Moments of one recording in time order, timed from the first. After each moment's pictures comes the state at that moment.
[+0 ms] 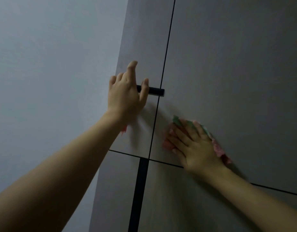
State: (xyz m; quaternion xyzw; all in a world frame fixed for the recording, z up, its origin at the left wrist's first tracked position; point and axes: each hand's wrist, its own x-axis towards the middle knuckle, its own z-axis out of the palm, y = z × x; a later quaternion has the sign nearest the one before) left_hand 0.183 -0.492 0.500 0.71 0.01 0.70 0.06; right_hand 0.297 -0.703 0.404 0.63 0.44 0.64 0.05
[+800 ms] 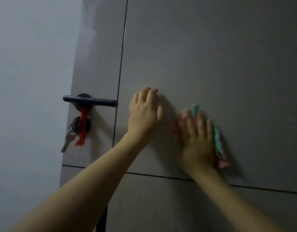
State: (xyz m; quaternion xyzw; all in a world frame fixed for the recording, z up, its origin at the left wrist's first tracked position) left_hand 0.225 -0.631 0.497 0.75 -0.09 0.64 0.15; right_hand 0.302 -0.772 0.427 0.69 0.21 0.69 -0.07
